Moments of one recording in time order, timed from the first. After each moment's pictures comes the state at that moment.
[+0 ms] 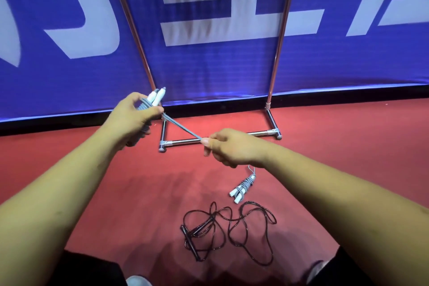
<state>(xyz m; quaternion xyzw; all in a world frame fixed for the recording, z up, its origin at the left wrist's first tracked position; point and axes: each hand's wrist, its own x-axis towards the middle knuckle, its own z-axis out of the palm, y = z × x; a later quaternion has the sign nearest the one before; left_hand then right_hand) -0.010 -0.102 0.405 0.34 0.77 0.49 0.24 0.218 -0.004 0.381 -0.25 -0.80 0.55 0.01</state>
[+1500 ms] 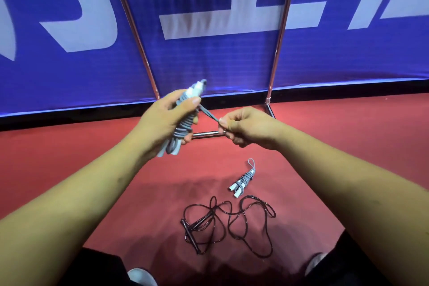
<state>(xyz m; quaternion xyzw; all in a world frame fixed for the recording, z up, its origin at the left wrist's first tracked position) 0.068 -0.101 0.412 0.43 0.59 0.57 0.38 0.228 0.036 0.376 -0.26 -0.74 0.61 0.09</state>
